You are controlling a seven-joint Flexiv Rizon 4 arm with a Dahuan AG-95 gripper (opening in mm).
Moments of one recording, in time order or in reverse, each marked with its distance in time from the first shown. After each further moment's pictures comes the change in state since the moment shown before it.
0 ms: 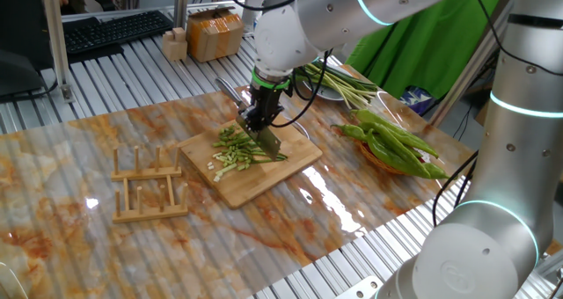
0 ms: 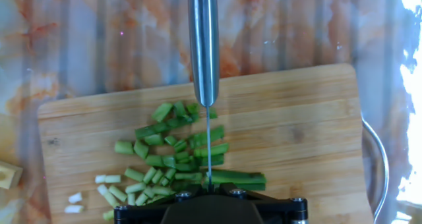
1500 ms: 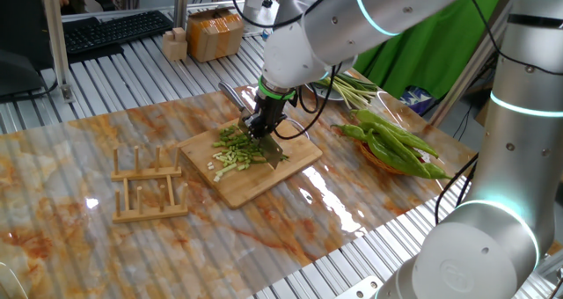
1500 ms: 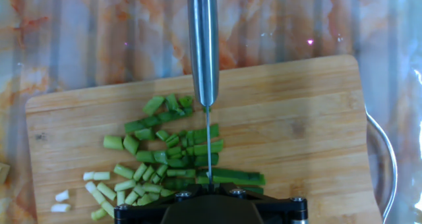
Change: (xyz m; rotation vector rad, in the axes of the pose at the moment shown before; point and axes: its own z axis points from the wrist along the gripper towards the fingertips) arm 0.008 0.000 0.019 -0.025 -0.046 0.010
